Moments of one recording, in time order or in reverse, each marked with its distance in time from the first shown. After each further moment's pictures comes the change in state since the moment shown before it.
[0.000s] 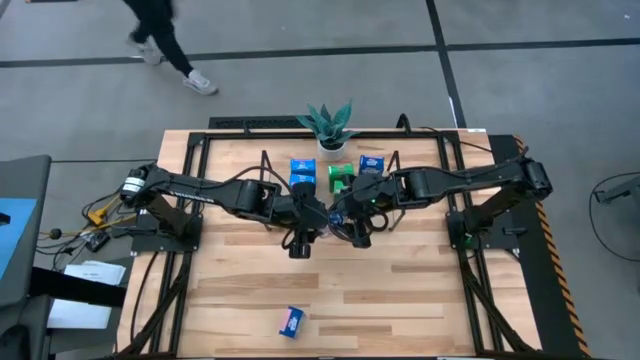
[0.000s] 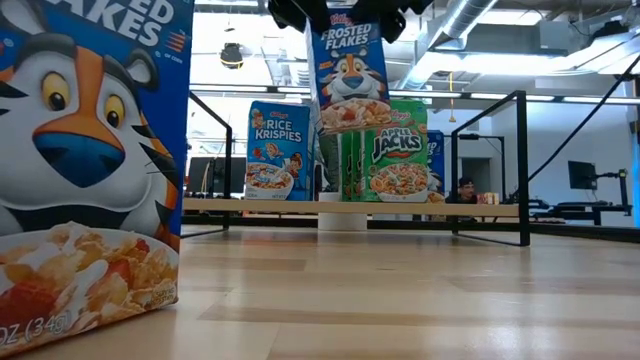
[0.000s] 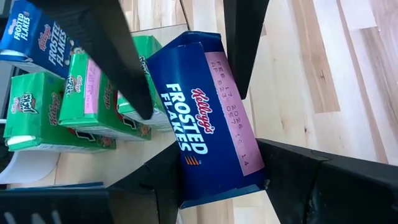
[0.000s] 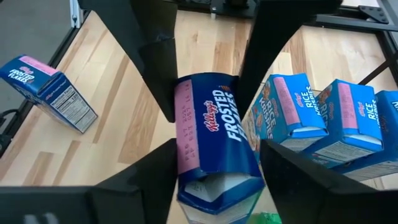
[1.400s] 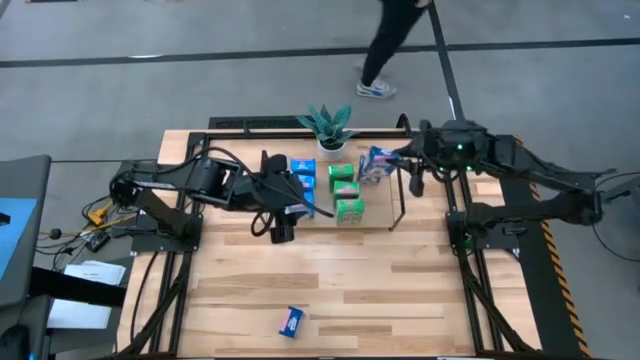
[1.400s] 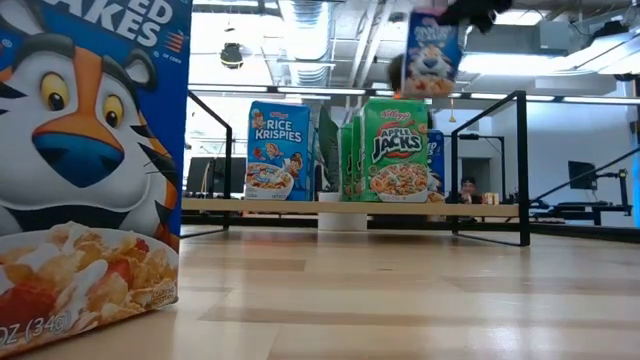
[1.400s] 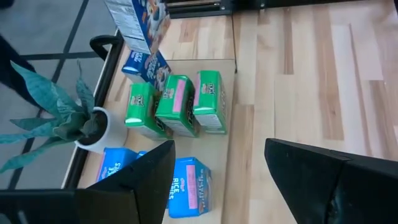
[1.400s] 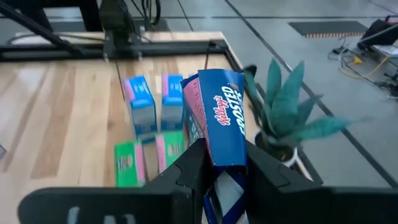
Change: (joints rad) left arm -0.042 -0.076 0.325 -0.331 -0.195 -0.114; right arm -0.374 -0.583 -0.221 -0.121 0.003 -0.069
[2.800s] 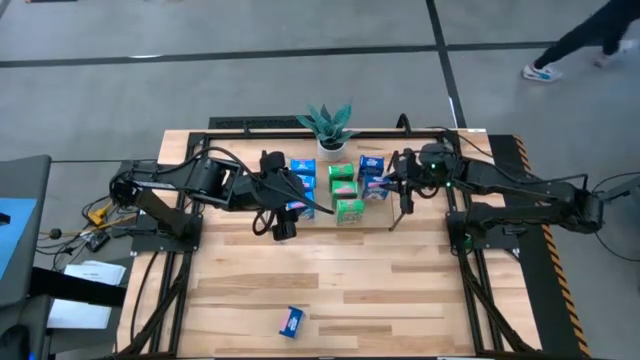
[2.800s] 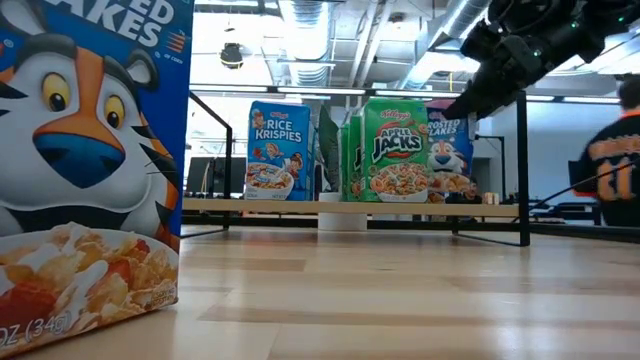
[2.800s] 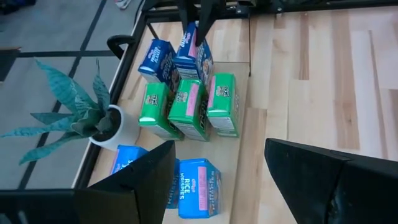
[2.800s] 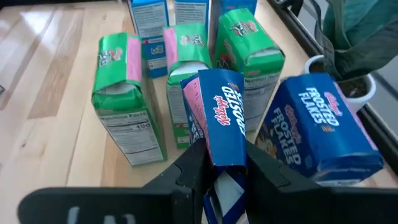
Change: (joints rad) left arm -0.001 0.000 -0.001 0.004 -0.059 -0.020; right arm -0.126 -0.038 -0.501 0.344 -0.214 -0.017
